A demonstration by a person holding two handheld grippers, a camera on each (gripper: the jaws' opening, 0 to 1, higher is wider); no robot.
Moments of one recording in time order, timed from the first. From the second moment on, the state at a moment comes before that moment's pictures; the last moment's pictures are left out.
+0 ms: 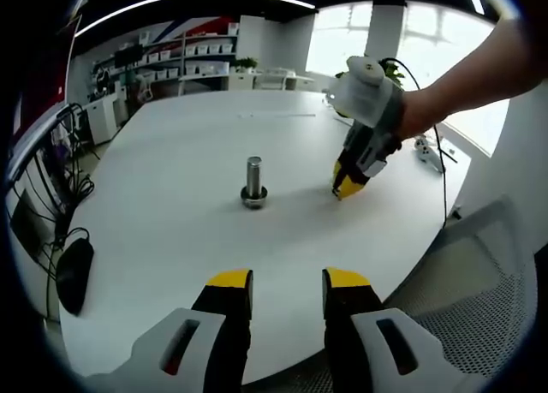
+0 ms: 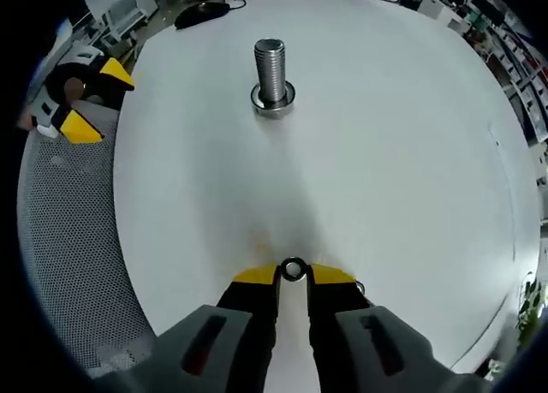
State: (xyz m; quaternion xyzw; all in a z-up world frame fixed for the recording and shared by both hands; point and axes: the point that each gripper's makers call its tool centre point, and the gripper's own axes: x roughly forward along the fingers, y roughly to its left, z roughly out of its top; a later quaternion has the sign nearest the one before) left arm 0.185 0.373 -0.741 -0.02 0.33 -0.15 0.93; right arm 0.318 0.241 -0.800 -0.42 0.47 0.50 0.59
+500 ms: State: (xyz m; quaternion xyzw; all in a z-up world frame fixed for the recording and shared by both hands) left arm 0.186 0.373 -0.739 -0.03 0.33 -0.15 0.93; right arm 0.316 0.242 -0.800 -0.43 0.47 0.48 0.61
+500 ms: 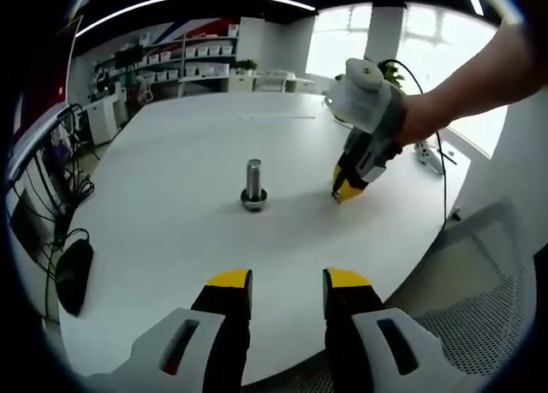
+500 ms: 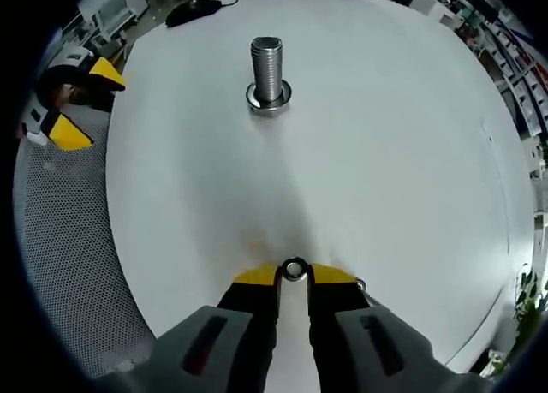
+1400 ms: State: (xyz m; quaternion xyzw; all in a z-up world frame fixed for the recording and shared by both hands) left arm 0.187 0.373 -0.737 -0.03 0.33 -0.15 0.93; right arm 0.307 0.220 -0.791 -0.40 0.46 0.48 0.64
